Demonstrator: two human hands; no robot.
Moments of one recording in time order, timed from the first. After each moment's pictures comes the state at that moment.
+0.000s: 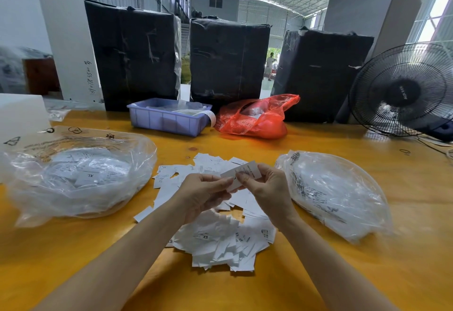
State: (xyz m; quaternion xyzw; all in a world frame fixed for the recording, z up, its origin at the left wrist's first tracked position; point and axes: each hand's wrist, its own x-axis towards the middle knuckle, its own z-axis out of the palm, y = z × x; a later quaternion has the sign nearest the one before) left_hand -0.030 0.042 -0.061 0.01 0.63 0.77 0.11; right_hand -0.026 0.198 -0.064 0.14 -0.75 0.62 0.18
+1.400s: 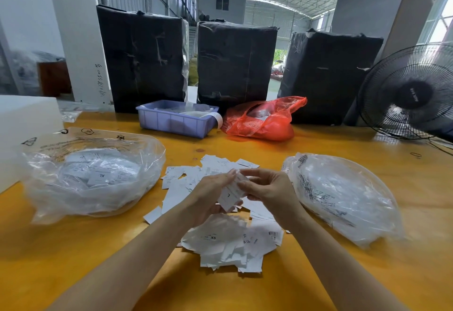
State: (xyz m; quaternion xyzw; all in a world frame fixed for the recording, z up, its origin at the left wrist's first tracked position) left_hand -0.028 0.045 -0.060 0.04 0.68 0.72 0.14; right_hand -0.019 0.199 -0.055 0.11 -0.73 0.67 0.05
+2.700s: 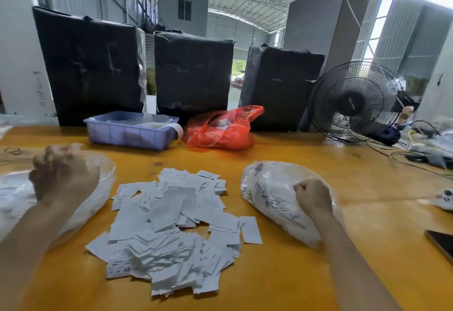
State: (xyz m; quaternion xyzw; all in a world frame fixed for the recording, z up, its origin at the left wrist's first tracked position) left_hand -0.092 -0.092 -0.044 -0.21 0.92 0.16 -0.29; right_hand -0.046 0.355 -0.064 -0.20 -0.90 0.29 0.25
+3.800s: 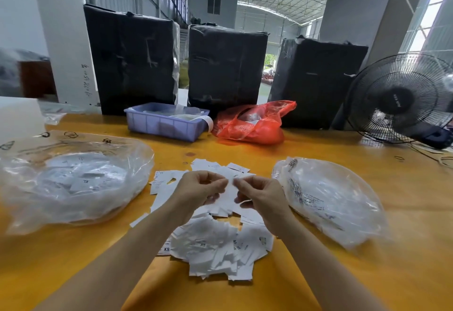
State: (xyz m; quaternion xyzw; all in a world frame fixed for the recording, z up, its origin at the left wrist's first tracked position) left_hand -0.036 0.038 -0.056 0.04 0.70 0.71 0.02; right_hand -0.030 0.202 -0.067 0.07 -0.73 0.68 0.07
